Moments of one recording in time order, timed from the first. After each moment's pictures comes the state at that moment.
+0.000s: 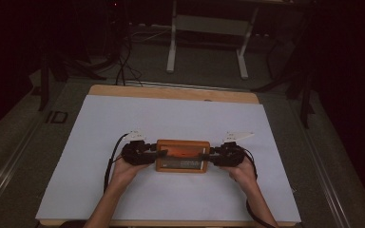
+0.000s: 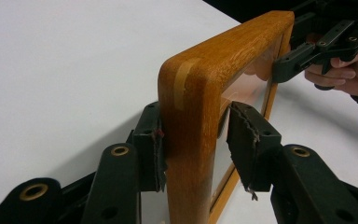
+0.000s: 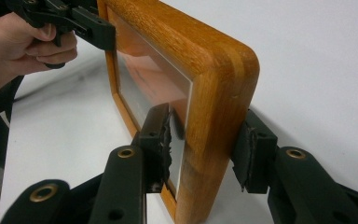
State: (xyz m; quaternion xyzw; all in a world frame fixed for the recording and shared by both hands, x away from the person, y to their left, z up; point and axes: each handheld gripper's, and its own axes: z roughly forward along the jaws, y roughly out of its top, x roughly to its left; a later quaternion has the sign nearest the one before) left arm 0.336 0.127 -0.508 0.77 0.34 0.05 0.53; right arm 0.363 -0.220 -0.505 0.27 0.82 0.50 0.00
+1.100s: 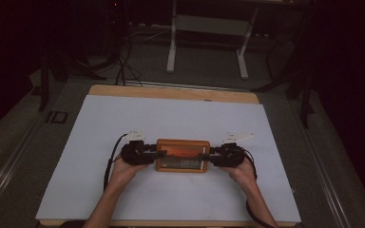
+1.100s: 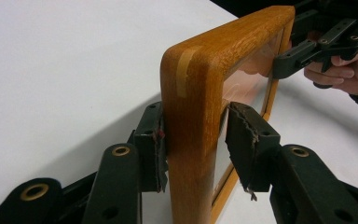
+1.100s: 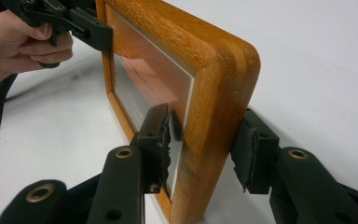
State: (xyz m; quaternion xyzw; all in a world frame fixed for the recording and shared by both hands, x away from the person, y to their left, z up) left arm 0.337 0.130 -0.510 0.78 0.34 0.04 0.53; right arm 0.361 -0.221 -0.507 0.27 0.82 0.50 0.02
